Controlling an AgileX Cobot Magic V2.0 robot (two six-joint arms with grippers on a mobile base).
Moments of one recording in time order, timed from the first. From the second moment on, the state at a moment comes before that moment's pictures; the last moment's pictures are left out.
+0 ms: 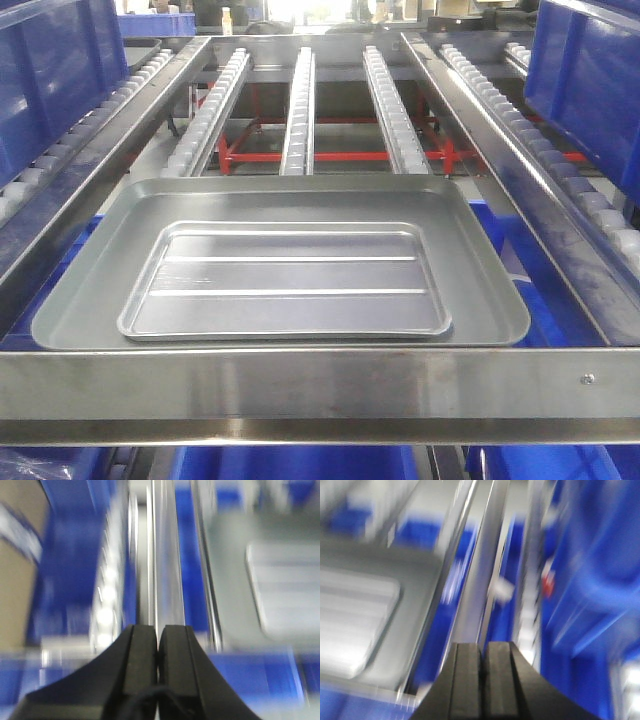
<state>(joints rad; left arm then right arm) -0.12 0.59 -0.57 -0.01 0.69 0.01 0.19 0.69 -0.53 -0.09 0.42 0.09</state>
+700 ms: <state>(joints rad) -0.35 1.37 -0.85 -0.21 0.59 -0.17 0.29 1.41 -0.82 0.21 0.55 0.19</state>
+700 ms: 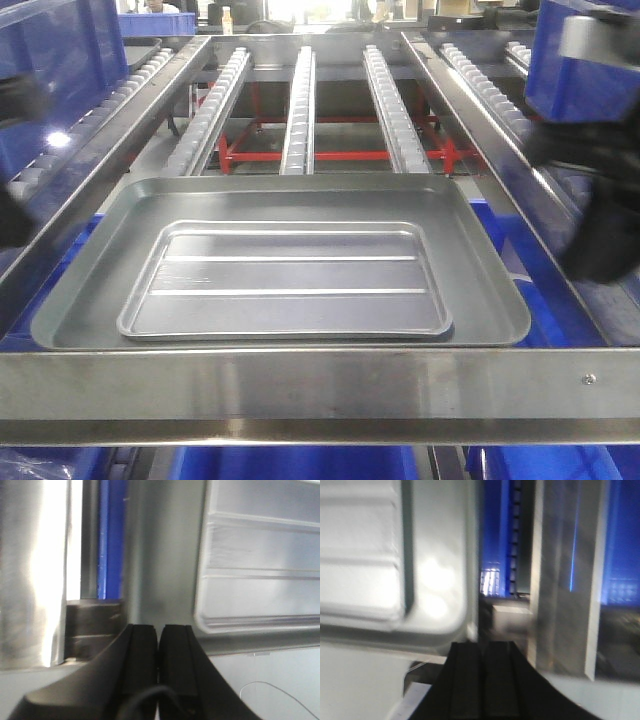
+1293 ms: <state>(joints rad) -0.54 1.73 -1.19 0.17 0.72 -0.62 0.49 1.75 -1.20 -0.17 0.72 0.66</state>
